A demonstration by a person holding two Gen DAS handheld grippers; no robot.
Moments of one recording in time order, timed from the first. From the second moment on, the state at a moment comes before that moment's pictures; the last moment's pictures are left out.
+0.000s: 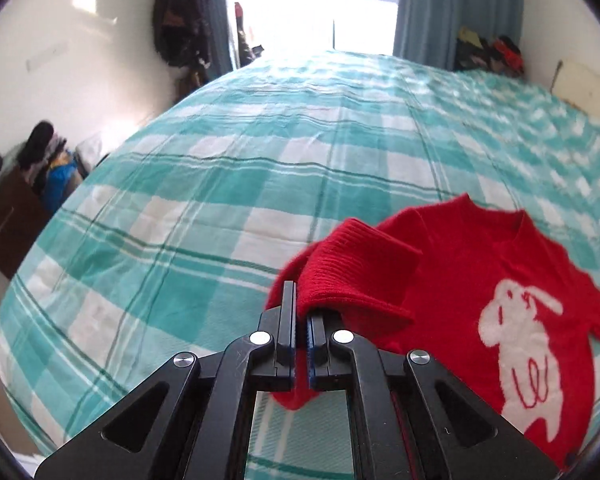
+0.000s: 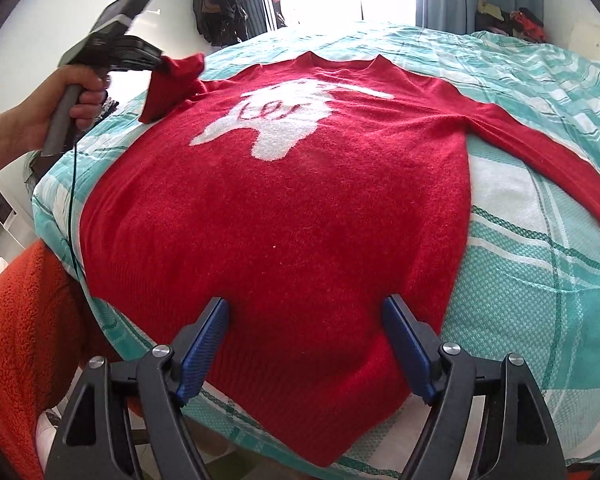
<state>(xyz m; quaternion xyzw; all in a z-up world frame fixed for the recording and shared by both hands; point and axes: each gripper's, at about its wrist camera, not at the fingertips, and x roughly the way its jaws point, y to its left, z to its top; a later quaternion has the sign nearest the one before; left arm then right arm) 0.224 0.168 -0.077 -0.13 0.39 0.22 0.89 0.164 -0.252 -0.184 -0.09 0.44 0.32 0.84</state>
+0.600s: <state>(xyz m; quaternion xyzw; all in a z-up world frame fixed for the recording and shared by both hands) 0.106 0.306 -0.180 -0.45 0.35 0.29 0.77 0.157 -0.244 -0.186 -0.12 0.44 0.30 0.84</state>
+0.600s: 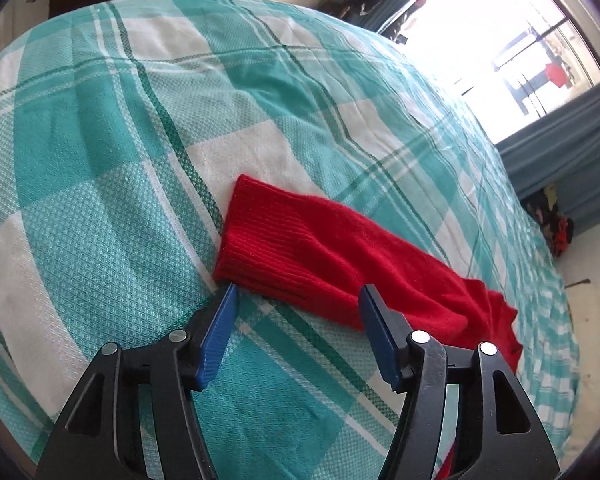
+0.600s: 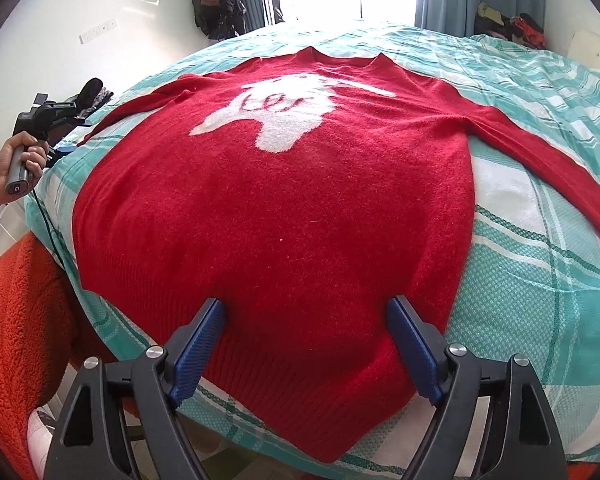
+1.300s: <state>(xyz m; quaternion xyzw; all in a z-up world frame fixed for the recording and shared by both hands) 0.206 0.227 -0.195 -0.46 0.31 0.23 0.80 0.149 -0.237 -0.190 -0.15 0.43 0.30 0.84</state>
